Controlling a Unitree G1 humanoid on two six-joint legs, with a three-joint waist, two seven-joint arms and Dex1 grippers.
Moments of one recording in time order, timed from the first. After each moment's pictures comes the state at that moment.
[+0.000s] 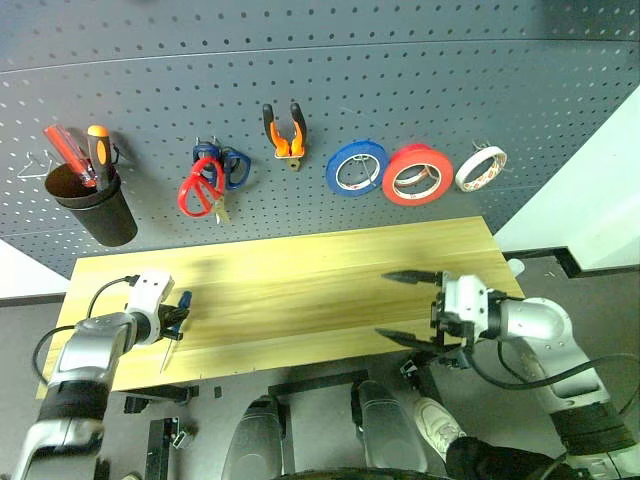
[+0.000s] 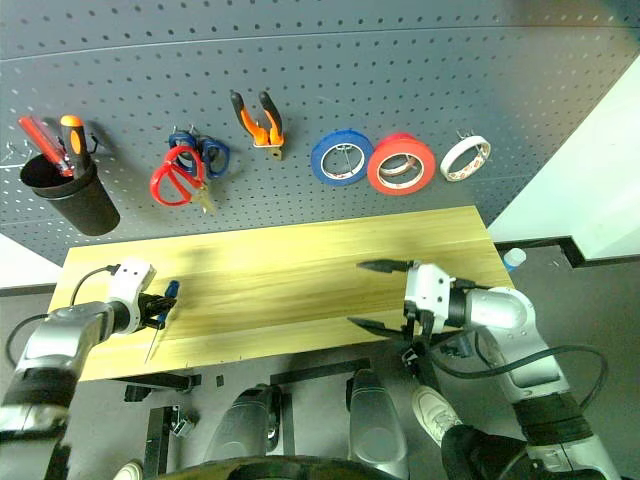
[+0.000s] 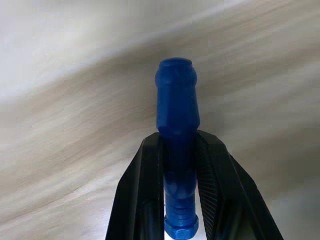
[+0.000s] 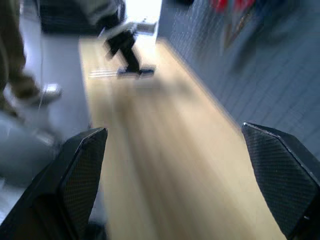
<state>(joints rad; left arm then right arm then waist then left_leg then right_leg) -0.07 0.67 0.17 0.10 -0.21 0.57 -0.72 -0.15 -0.64 0.04 -0.19 0.44 -0.07 1.14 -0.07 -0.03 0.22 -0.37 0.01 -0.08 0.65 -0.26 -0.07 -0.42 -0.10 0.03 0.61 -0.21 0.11</state>
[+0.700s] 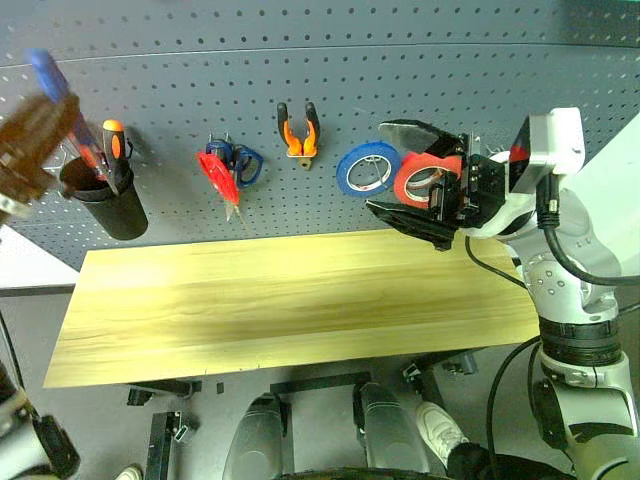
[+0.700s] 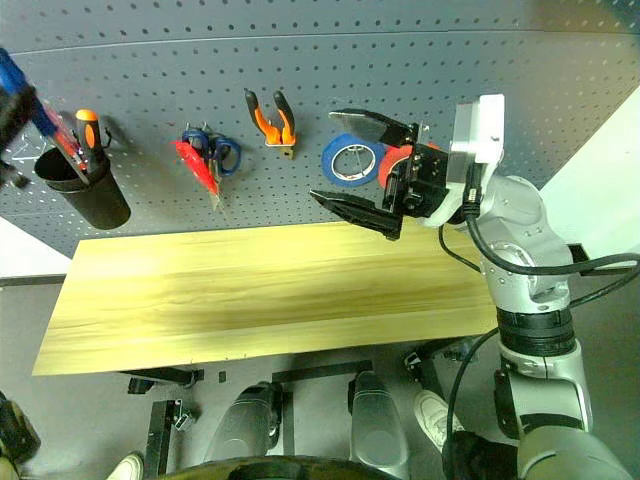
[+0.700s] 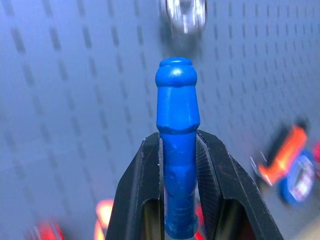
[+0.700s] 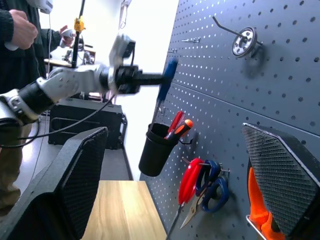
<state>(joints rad) -0.47 0.81 0.65 -0.14 -0.71 0.42 -0.66 -0.58 -0.56 -0.06 -0.26 0.79 0.27 1.03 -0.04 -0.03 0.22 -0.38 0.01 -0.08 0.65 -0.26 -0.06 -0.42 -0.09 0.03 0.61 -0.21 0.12</state>
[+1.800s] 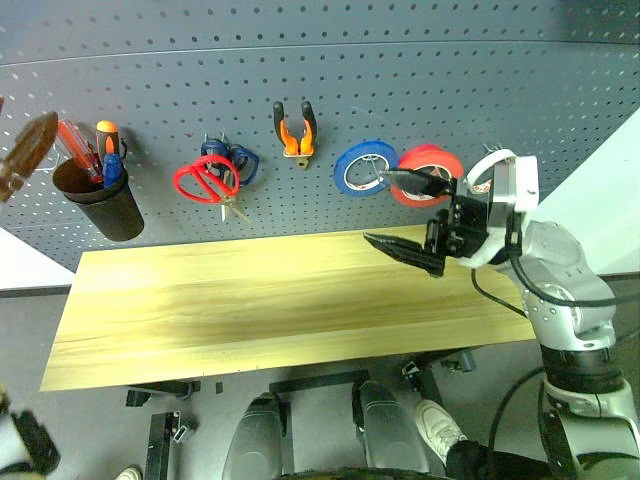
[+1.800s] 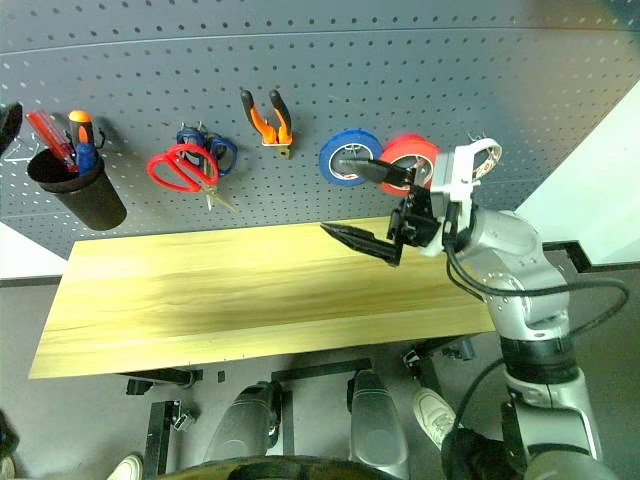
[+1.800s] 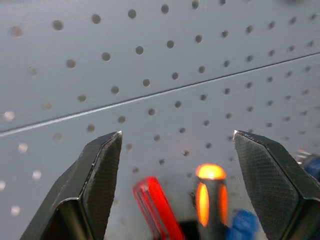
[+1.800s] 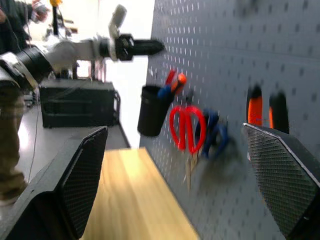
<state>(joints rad) -0.25 0.88 0.71 -0.04 -0.67 0.34 -0.79 -0.37 -0.59 -0.06 -0.29 0.66 0.25 1.04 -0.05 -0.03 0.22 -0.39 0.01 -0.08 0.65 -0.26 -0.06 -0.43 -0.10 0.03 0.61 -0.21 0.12</state>
